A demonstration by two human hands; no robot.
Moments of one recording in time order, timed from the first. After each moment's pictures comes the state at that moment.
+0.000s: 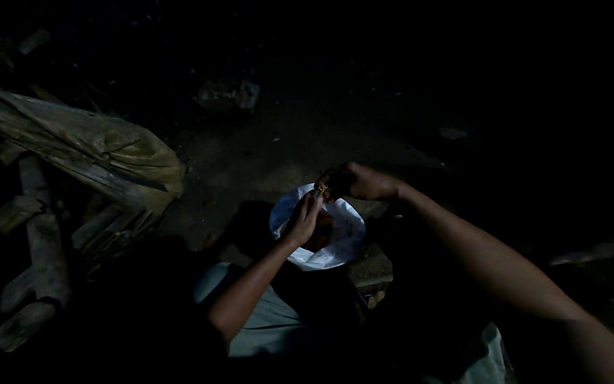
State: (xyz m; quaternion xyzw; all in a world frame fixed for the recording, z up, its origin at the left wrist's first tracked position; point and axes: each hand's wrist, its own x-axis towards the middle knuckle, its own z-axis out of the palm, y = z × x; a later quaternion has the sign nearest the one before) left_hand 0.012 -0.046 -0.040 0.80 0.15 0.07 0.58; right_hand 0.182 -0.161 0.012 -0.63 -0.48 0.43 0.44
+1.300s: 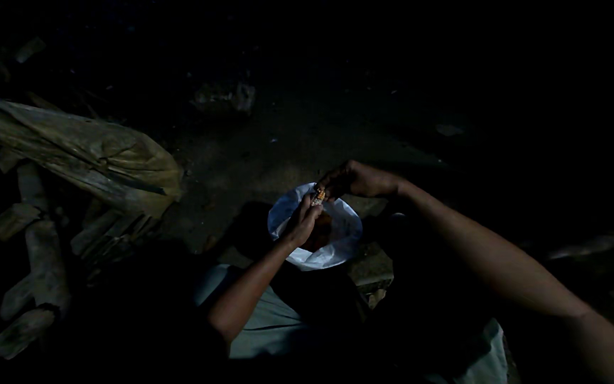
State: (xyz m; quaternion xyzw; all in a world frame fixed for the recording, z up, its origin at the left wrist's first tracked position) left_hand 0.013 -0.045 -0.046 0.79 0.14 0.02 0.59; right_hand 0.188 -0.169 0.011 -0.63 -0.47 0.44 0.43
